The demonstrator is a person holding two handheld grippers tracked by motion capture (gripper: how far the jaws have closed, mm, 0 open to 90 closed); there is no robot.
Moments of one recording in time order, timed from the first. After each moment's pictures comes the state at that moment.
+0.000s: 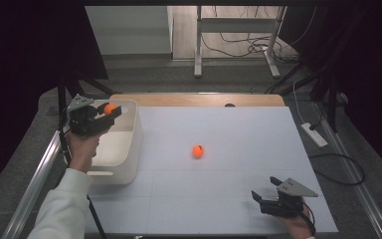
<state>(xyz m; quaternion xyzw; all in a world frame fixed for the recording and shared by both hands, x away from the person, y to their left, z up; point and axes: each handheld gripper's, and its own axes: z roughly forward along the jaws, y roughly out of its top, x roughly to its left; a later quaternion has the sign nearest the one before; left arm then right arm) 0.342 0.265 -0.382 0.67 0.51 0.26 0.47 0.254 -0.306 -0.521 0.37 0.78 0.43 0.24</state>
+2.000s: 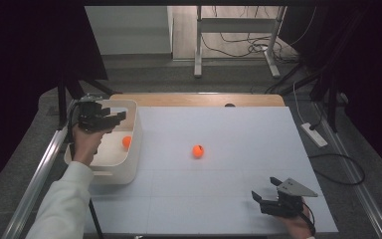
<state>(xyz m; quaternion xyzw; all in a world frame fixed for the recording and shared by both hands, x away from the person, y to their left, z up) 0.379 0.271 -0.404 0.70 0.56 0.20 0.41 0.255 -0.306 -0.523 0.38 0.79 0.43 0.23</state>
